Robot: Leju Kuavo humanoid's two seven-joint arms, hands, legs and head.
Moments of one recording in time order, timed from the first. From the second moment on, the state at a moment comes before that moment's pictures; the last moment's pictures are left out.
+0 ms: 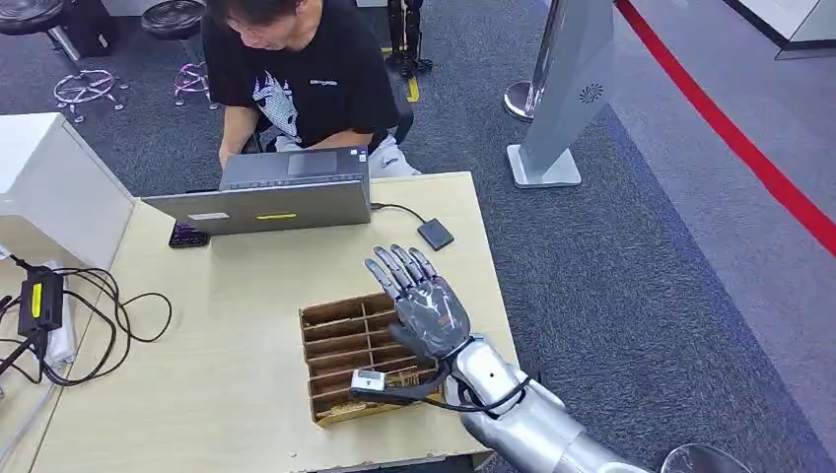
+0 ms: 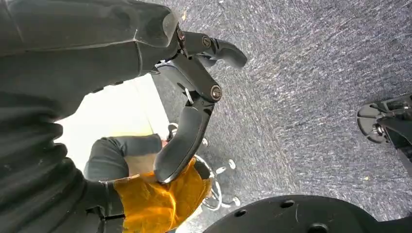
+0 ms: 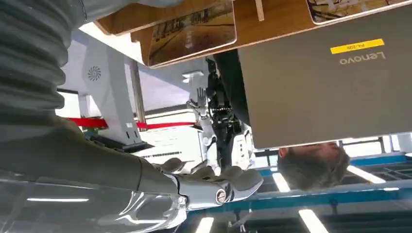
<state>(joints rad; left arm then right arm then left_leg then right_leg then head) -0.04 -0.02 0.20 -0.19 -0.56 -0.05 0.26 -0.41 -0.02 0.86 -0.91 1.17 -0.68 -0.15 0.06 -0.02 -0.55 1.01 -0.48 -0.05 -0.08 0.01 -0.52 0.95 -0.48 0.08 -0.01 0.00</state>
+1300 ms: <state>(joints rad) -0.04 -0.02 0.22 -0.19 -0.58 -0.05 0.26 -0.43 -0.02 0.90 -0.89 1.14 -0.65 -0.17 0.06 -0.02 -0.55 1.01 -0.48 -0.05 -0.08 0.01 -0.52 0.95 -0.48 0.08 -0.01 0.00</state>
